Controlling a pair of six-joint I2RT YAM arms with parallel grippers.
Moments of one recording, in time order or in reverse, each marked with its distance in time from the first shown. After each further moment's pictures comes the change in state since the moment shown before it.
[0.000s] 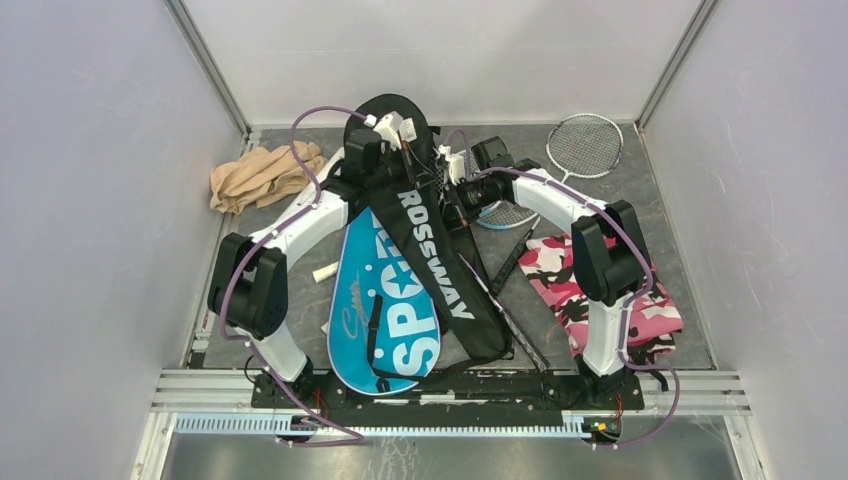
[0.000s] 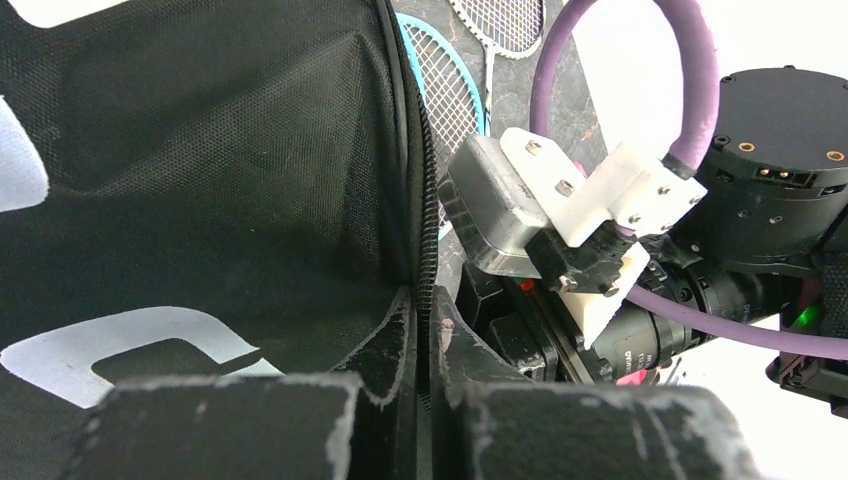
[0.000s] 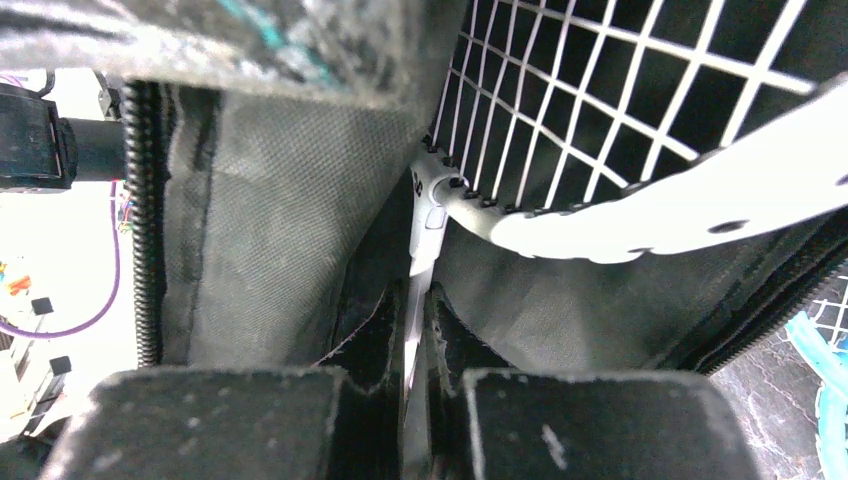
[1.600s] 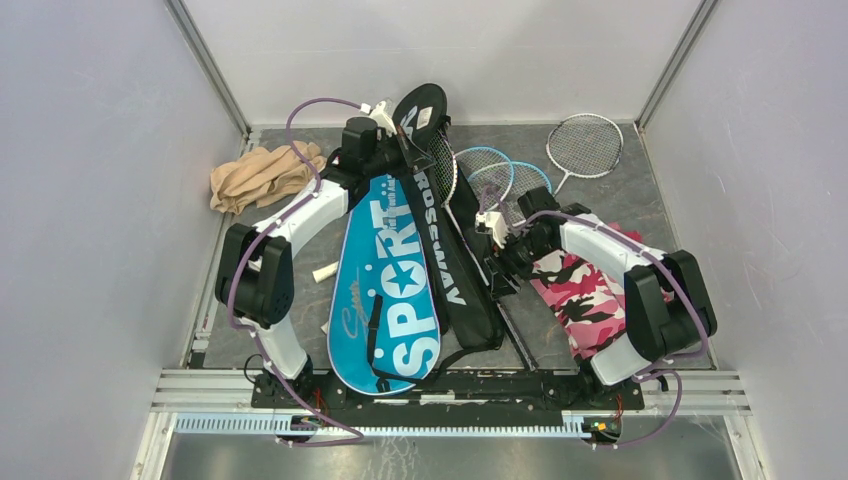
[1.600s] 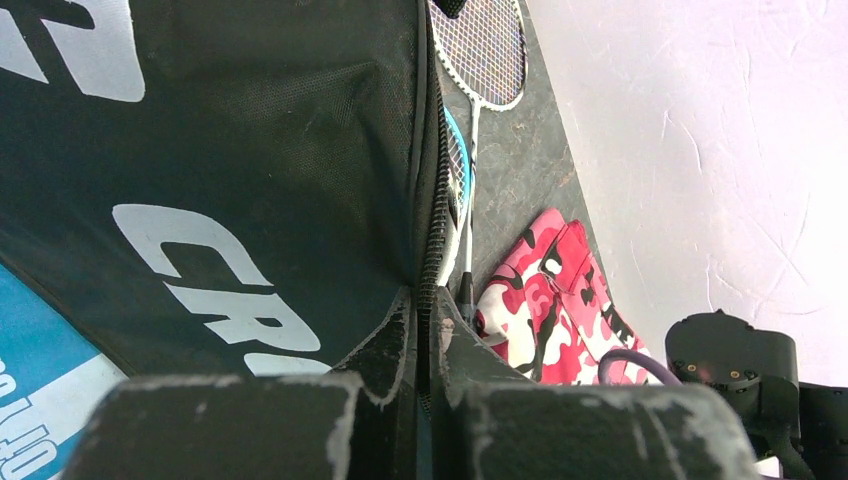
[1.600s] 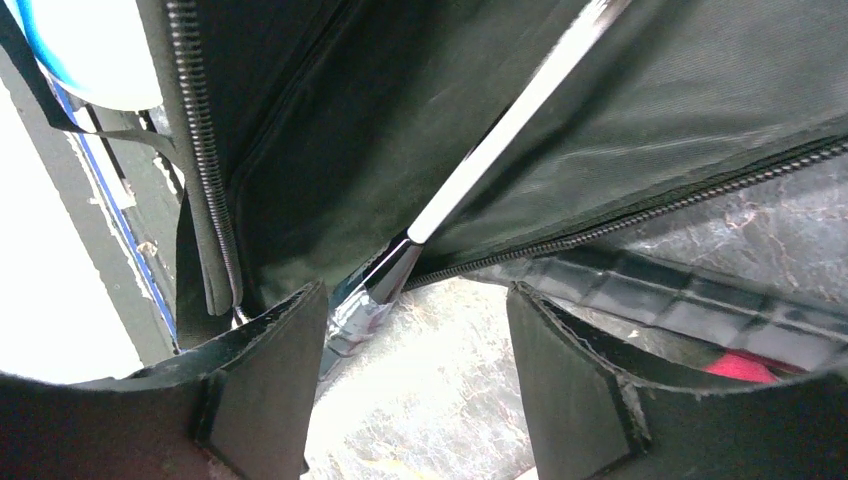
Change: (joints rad) left arm 0.043 0.072 0.097 0.025 0.018 -0.063; right arm -0.106 -0.418 -0.544 -0.200 0.084 -0.517
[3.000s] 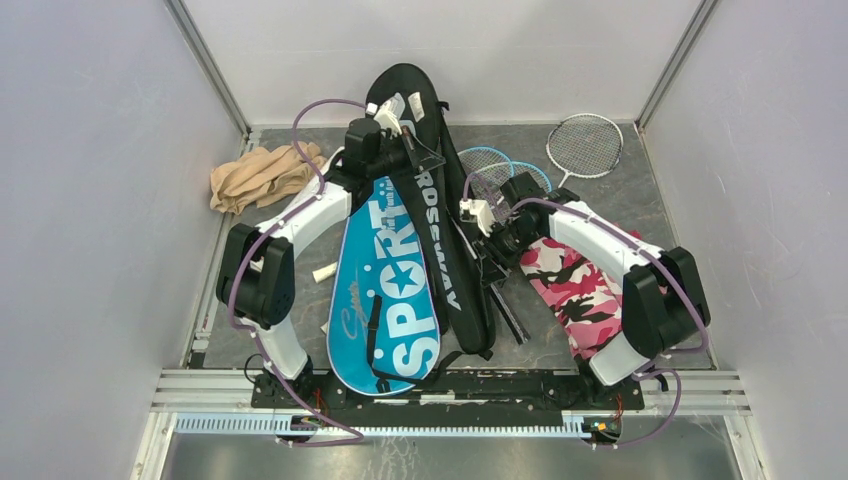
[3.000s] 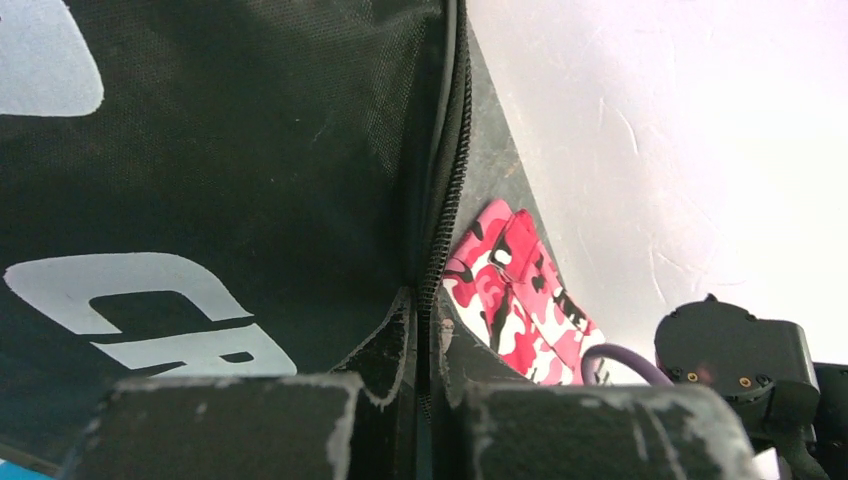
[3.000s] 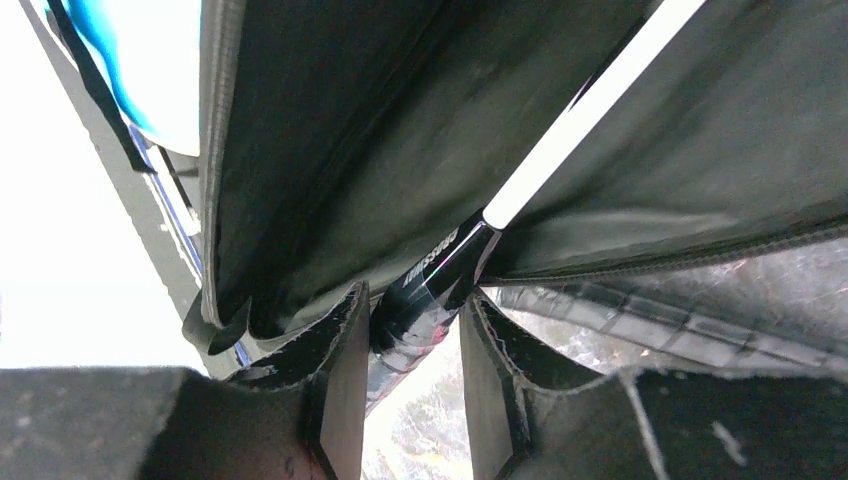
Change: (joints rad) left arm -0.025 0.001 -0.016 0.085 0.062 -0.043; right arm 0.098 0.016 0.151 -0.108 0.030 0.105
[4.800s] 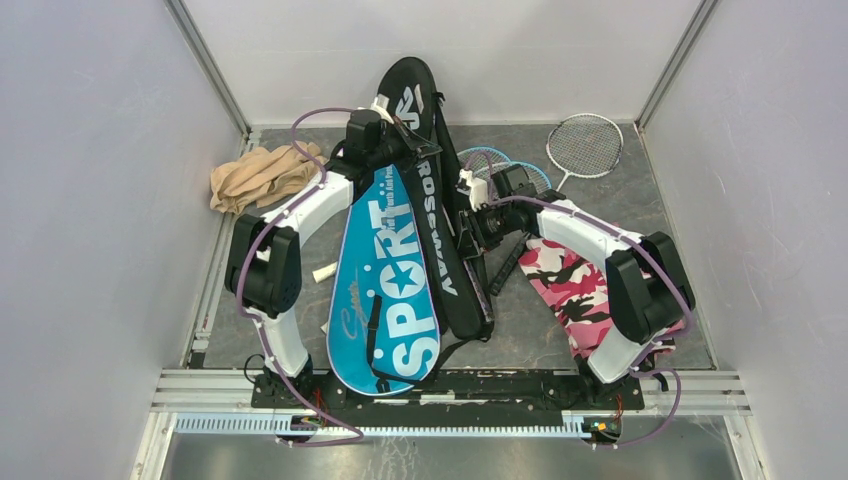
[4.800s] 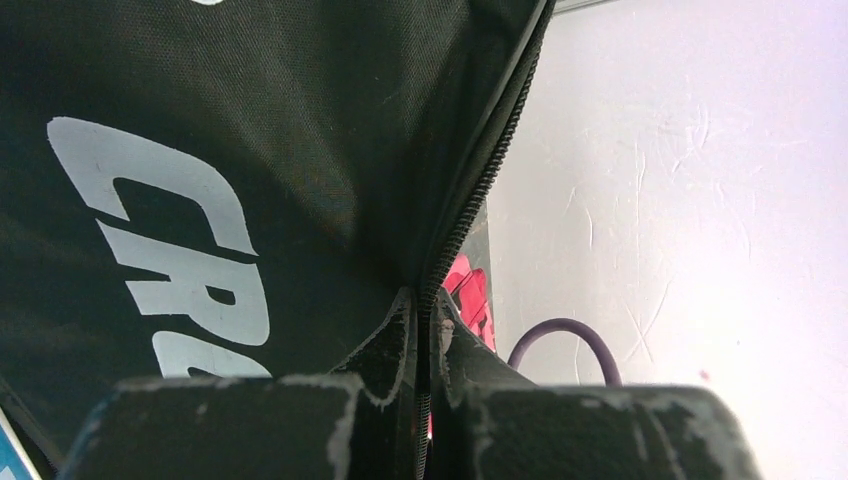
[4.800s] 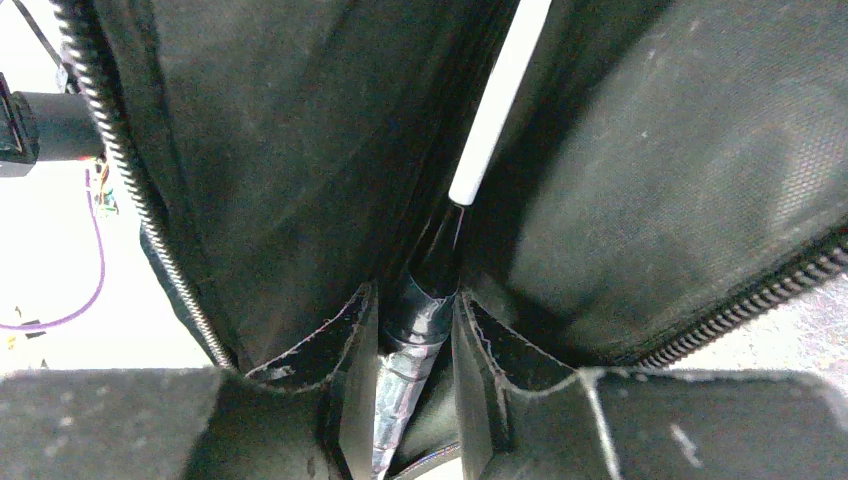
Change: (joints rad) left arm 0.024 0.079 0.107 -0.076 -0.084 -0.286; right arm 0.011 0.107 0.018 0.401 -0.002 0.513
